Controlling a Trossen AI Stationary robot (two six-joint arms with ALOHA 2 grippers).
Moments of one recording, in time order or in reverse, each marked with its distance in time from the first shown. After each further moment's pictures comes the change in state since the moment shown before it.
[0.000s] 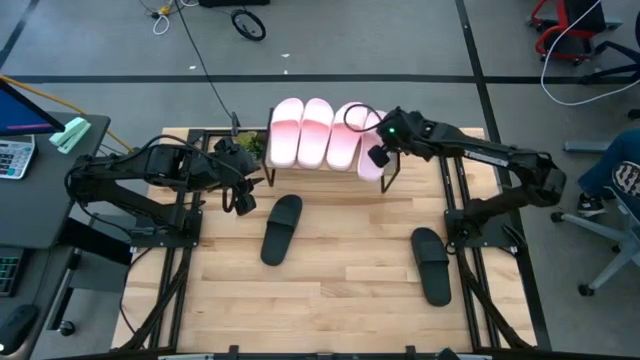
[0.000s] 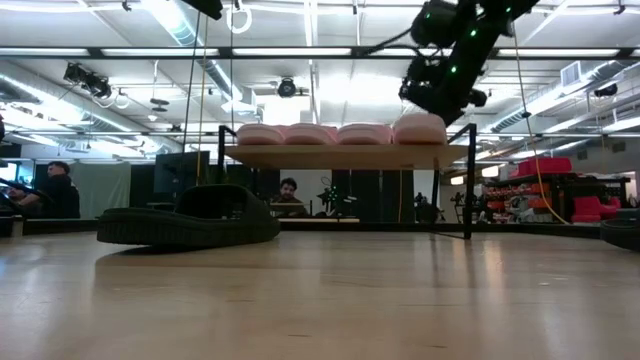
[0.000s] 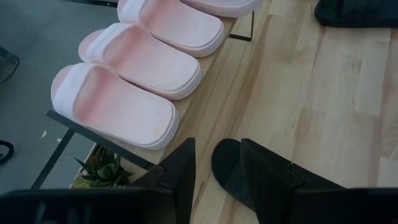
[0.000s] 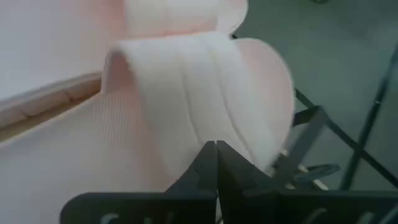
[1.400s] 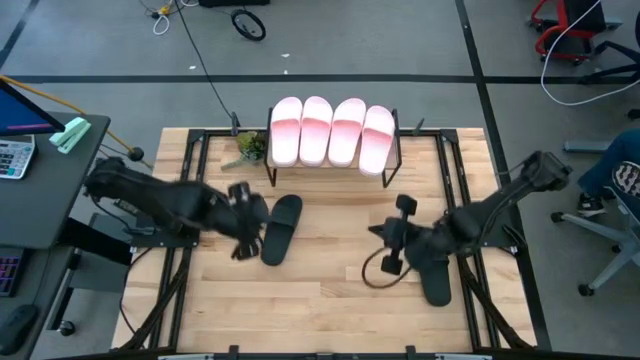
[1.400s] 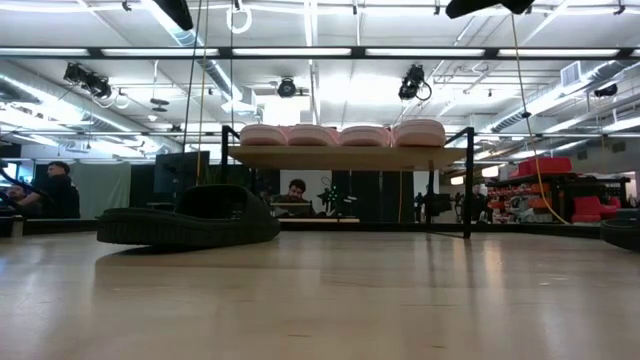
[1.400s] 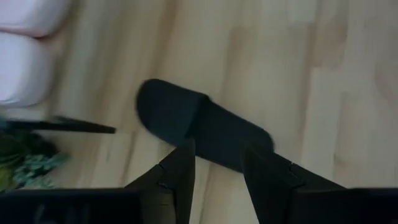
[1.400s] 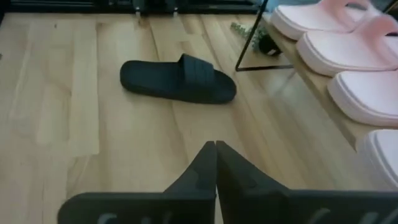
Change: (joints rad) left arm -0.302 0.190 -0.001 -0.136 0.077 -0.225; right arm 1.081 -0.091 -0.005 0.017 0.326 0.353
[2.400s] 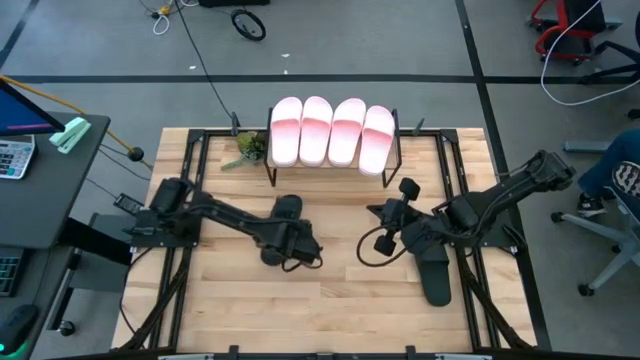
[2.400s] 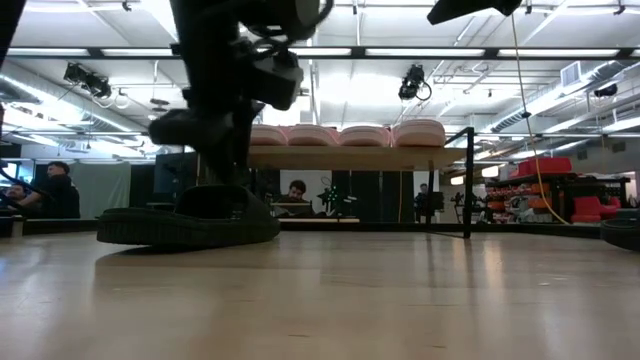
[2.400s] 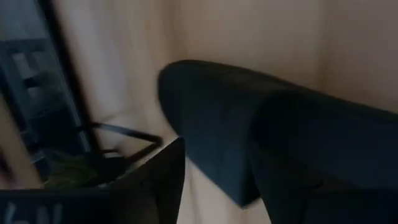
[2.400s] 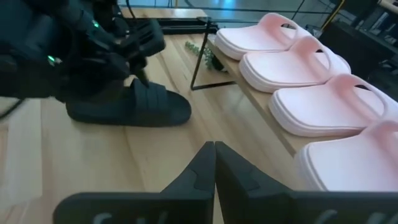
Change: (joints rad) left arm 0.090 0.574 0.000 0.068 -0.244 0.287; right arm -0.097 -0.032 0.002 0.025 0.092 -0.049
